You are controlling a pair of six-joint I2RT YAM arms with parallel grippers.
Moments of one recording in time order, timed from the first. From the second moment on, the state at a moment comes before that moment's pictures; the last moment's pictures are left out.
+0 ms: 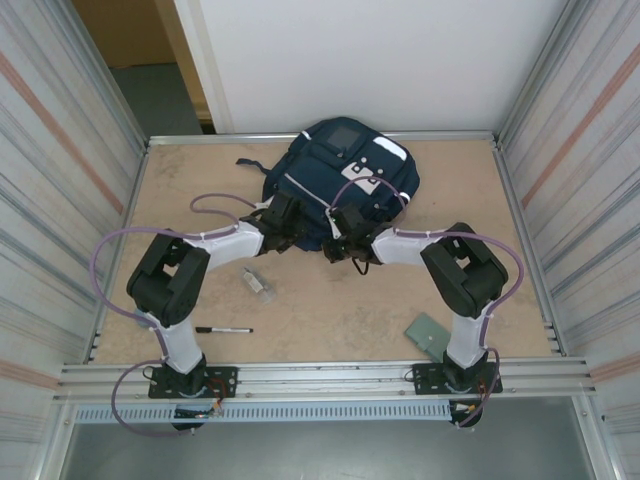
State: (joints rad) left arm -0.59 1.80 1.06 -0.16 -0.10 -1.08; right arm 0.69 1.87 1.04 -0.08 0.00 0.32
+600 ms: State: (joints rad) left arm -0.46 1.64 0.97 -0.17 -0.01 -1.04; right arm 0.59 1.64 0.89 -0.14 -0.14 0.37
